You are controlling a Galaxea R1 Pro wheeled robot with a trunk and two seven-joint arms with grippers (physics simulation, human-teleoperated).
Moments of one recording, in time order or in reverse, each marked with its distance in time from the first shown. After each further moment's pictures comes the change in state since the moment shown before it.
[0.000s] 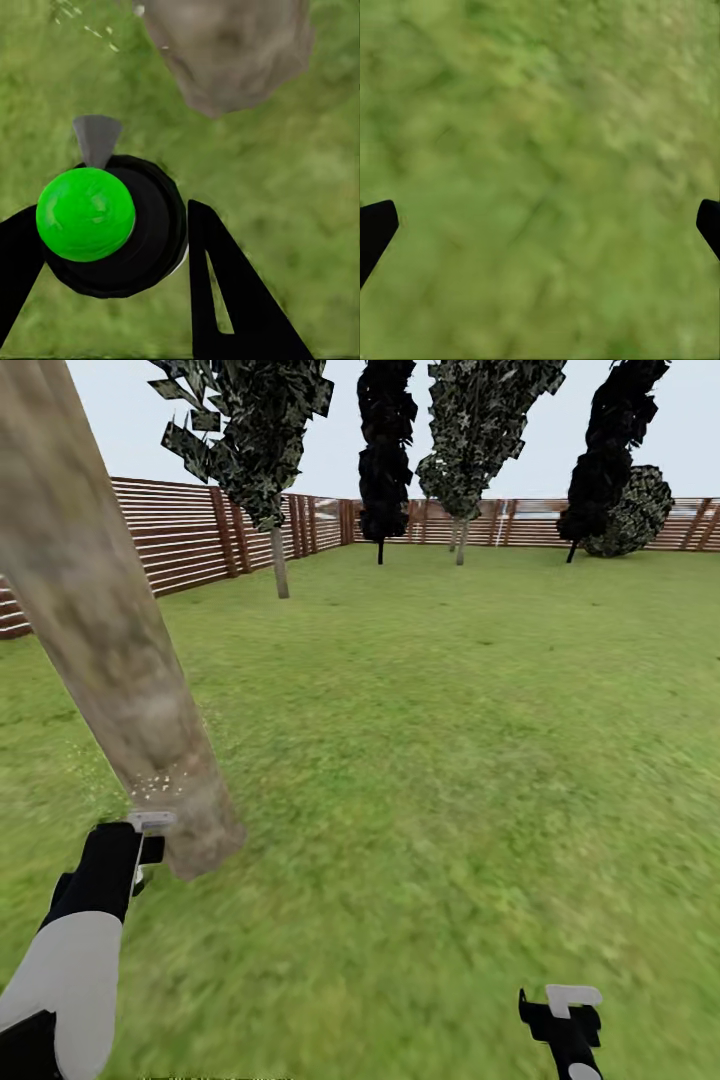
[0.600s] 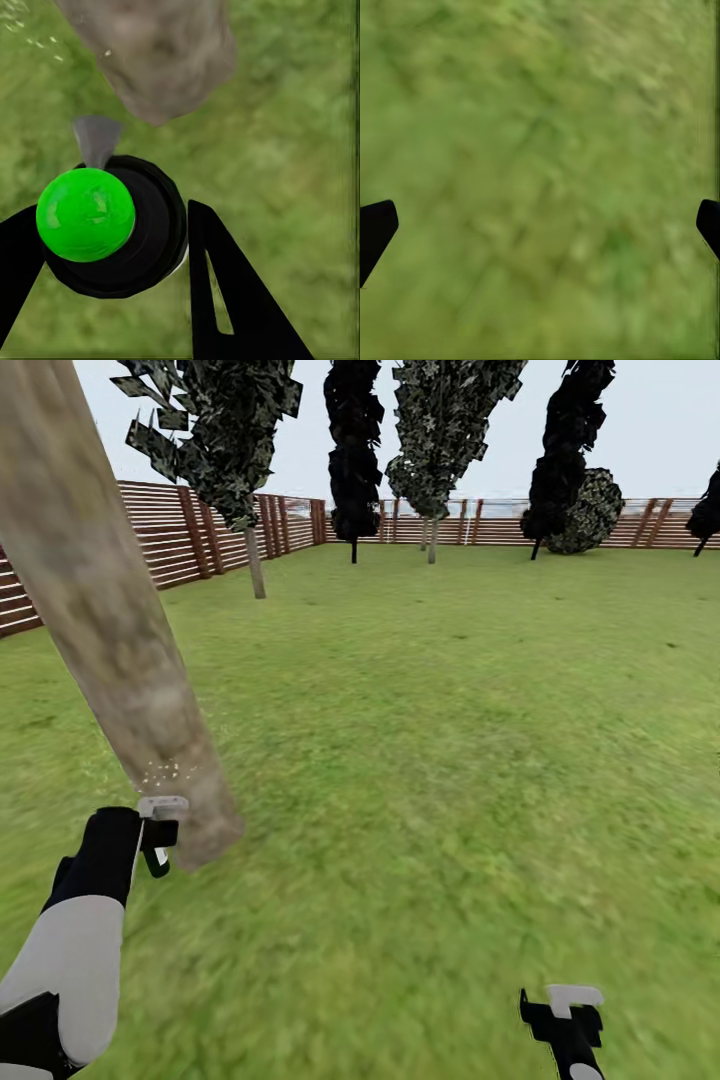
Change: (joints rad) left arm -0.048 0.002 -0.010 0.000 -0.011 0.008 -0.166; right arm 0.000 -0.003 0.000 0.001 0.000 0.000 0.000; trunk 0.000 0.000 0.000
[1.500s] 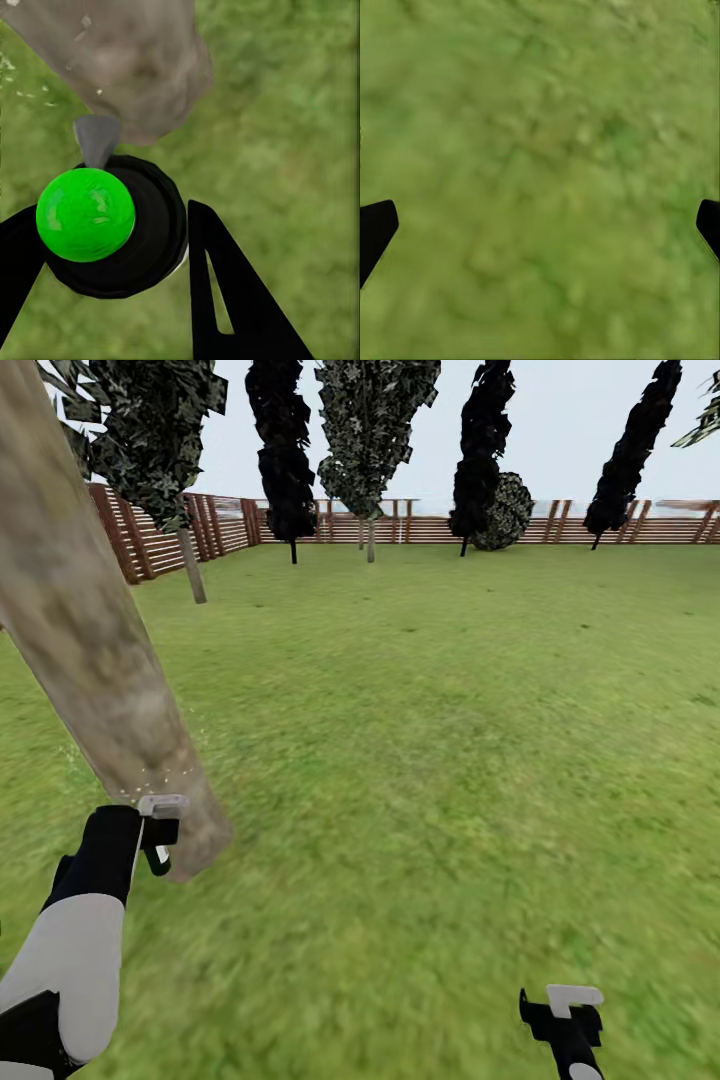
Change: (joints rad) left arm -0.005 0.000 -0.002 -0.002 0.003 0.002 -0.004; right arm 0.000 0.001 0.000 -0.001 -0.001 0.000 -0.001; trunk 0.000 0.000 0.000
